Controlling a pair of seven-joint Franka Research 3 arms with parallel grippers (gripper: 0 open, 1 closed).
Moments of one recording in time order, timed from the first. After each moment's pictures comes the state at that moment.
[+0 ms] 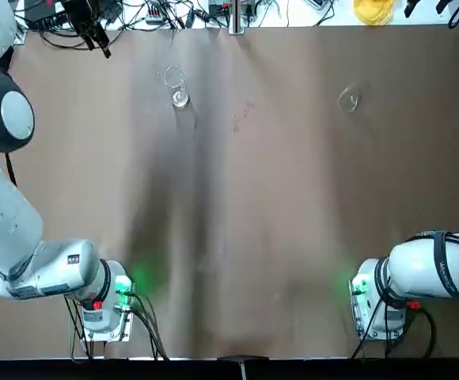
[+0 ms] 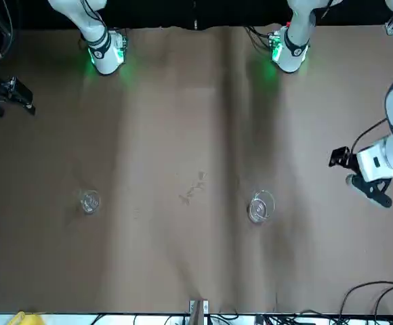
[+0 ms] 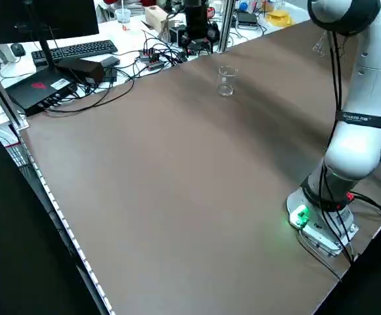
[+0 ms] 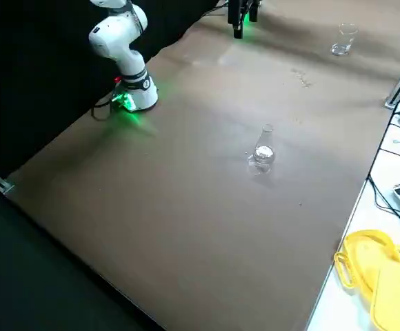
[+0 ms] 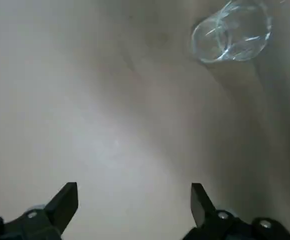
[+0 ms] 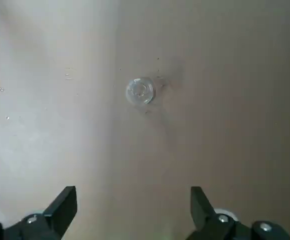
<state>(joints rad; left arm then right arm) 0.11 0.32 -0.08 -1.58 -0.11 1.77 0.60 0.03 -0.11 -0.03 -1.67 -0.02 1.60 -0.08</state>
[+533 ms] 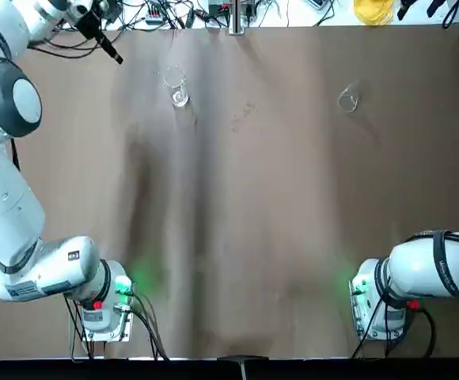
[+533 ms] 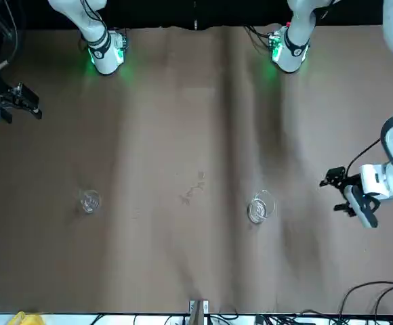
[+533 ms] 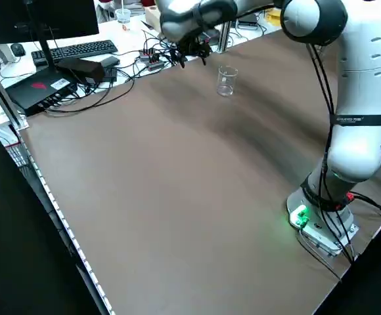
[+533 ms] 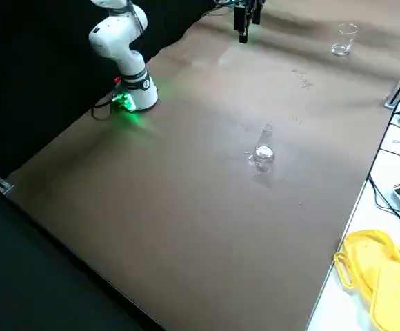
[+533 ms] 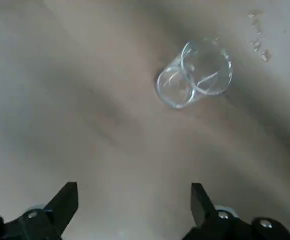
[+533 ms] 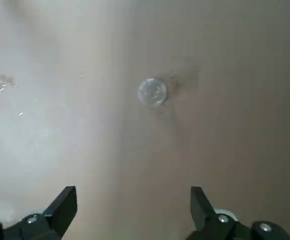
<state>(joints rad) 0.17 0.49 -0.08 -1.57 -0.45 1.95 1.15 0.03 -0.08 -0.04 -1.67 0.04 1.60 -0.13</state>
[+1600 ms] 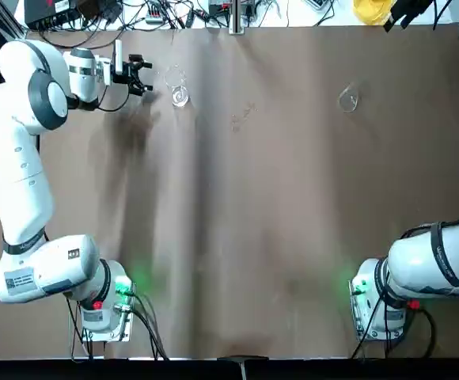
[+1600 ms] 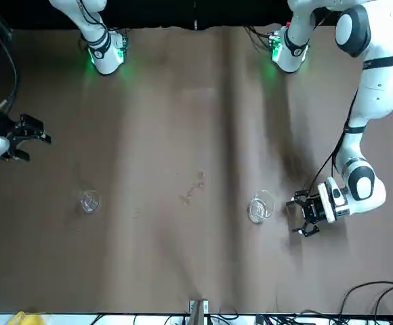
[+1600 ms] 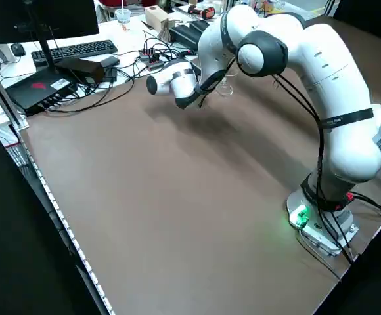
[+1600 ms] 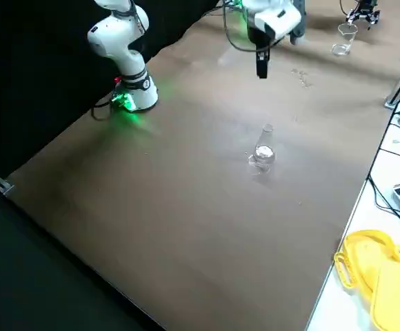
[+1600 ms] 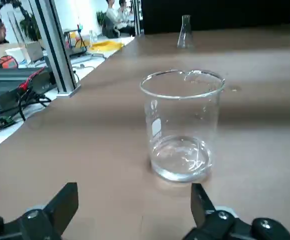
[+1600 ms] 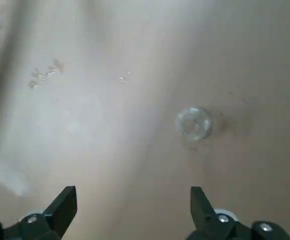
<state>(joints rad) 0.20 0.90 -0.08 -1.53 -1.27 1.89 2.48 -0.09 0.11 -0.05 -1.67 0.34 1.70 -0.63</state>
